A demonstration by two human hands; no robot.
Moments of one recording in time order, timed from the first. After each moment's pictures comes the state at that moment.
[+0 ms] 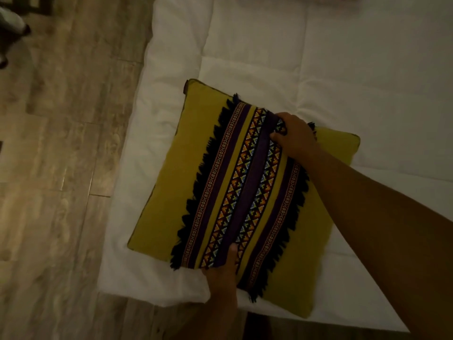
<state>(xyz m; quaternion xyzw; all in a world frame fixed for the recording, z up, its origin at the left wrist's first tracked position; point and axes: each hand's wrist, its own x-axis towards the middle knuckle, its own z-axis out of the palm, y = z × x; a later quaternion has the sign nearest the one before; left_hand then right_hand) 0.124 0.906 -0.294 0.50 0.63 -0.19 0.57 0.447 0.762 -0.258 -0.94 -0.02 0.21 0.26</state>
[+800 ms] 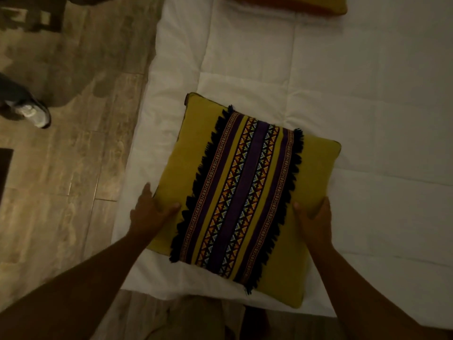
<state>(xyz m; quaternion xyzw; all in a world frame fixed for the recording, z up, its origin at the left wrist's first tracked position) 0.233 1.099 -0.260 0.86 0.31 -0.25 0.31 0.245 0.694 -0.252 -0.82 0.36 0.17 0.40</state>
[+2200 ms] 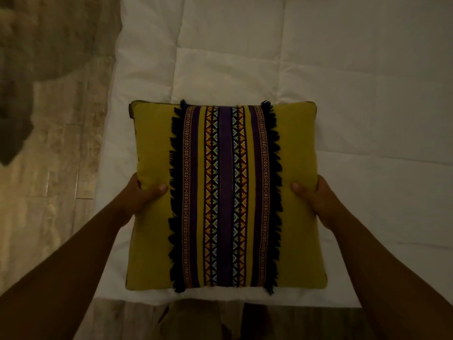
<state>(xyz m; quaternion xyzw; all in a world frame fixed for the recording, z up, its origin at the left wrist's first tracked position) 0.291 1.112 -0.284 0.67 0.30 -0.35 0.58 0.298 0.647 -0.282 -0.69 0.33 0.31 0.57</state>
